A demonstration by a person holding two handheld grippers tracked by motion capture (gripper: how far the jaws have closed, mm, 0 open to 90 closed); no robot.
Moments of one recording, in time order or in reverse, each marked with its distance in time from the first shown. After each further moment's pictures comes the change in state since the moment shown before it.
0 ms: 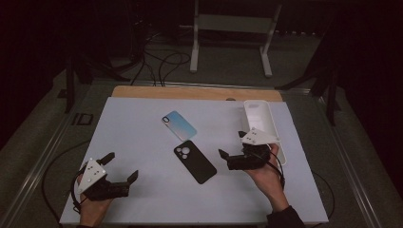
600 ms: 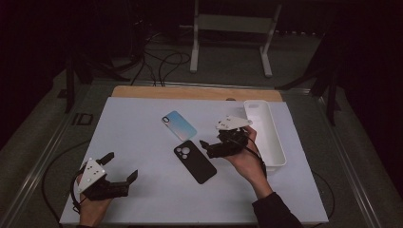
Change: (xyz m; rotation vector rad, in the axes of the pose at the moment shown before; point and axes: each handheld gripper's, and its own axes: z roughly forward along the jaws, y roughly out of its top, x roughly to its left) left arm 0.002 -0.001 0.000 0.002 0.004 -0.003; right arm 0.014 0.040 0.051 0.070 0.042 -0.059
